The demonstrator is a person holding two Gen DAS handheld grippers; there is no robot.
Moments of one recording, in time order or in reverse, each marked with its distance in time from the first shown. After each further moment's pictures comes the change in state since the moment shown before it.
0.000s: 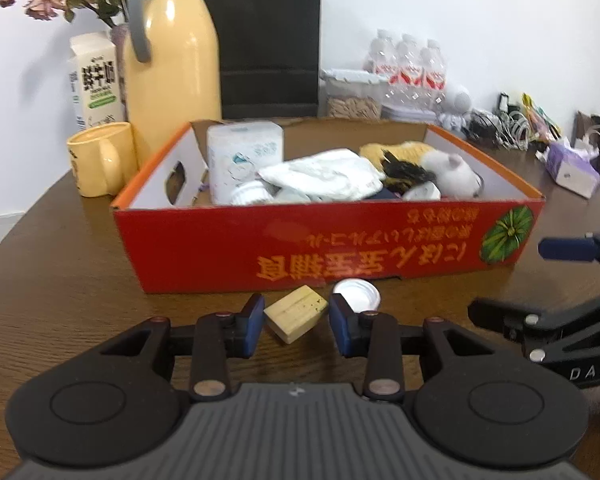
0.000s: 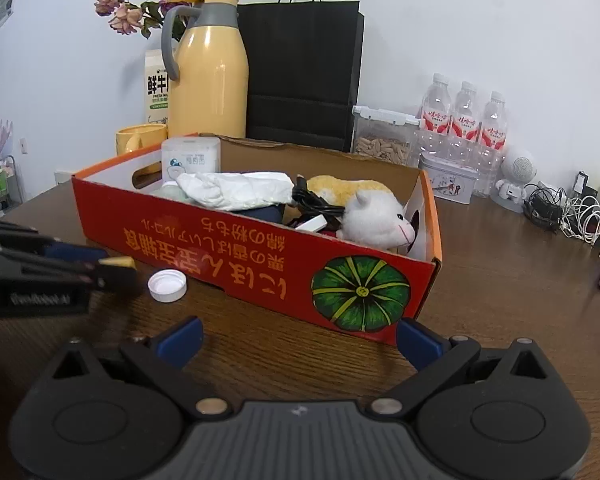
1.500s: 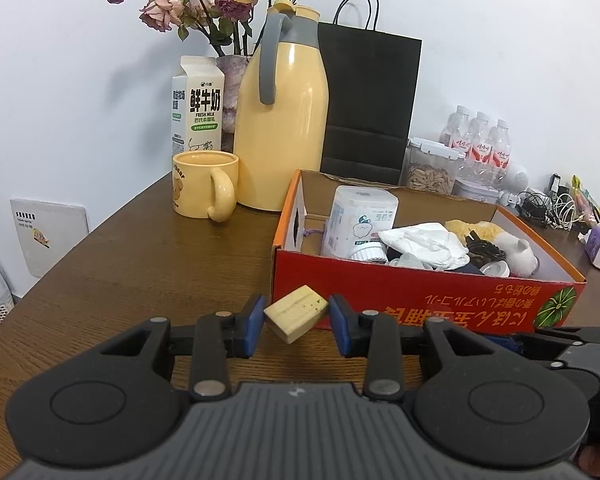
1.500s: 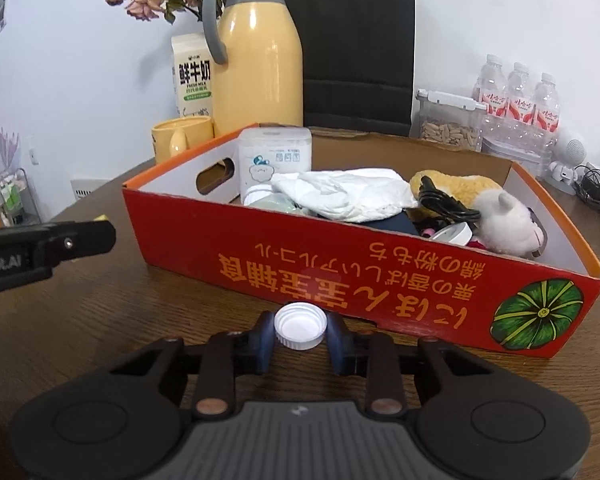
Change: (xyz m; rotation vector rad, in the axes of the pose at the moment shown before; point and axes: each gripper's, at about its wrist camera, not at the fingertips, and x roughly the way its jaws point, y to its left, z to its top) left arm -0.044 0.072 0.000 -0.169 -0.137 0.106; right arm 0.039 0.087 0.025 0.074 0.040 0.067
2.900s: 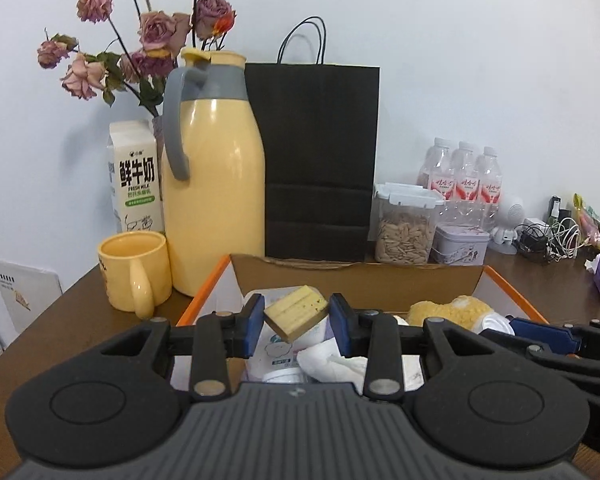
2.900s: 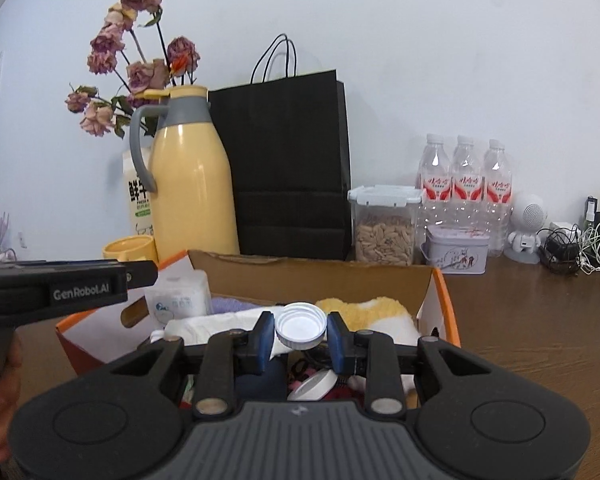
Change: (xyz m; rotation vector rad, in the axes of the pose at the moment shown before) left arm 0.066 -0.085 0.063 0.071 -0.115 0.010; right arm -0.019 -0.095 0.055 0.053 -0.254 -0.018
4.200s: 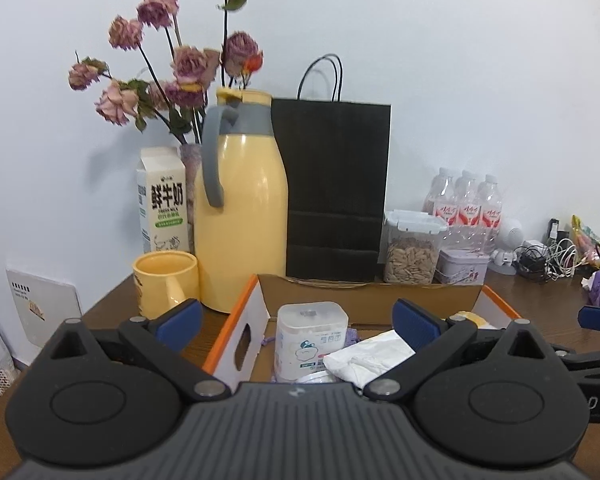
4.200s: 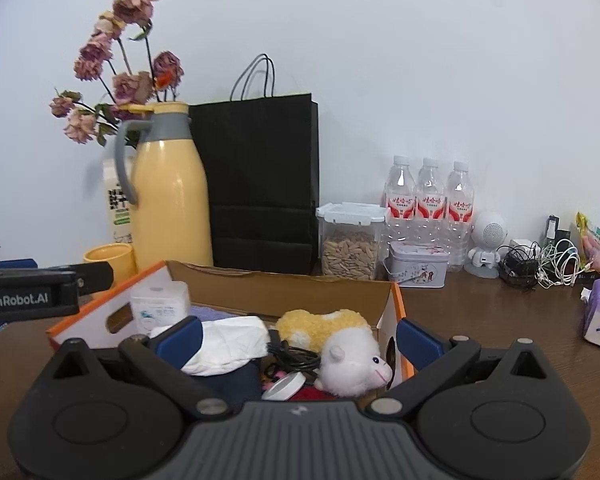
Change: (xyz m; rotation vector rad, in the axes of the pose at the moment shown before) left arm -0.053 0.020 0.004 -0.008 -0.077 0.018; right arm -0.042 0.008 0.011 -0.019 -0.029 -0.104
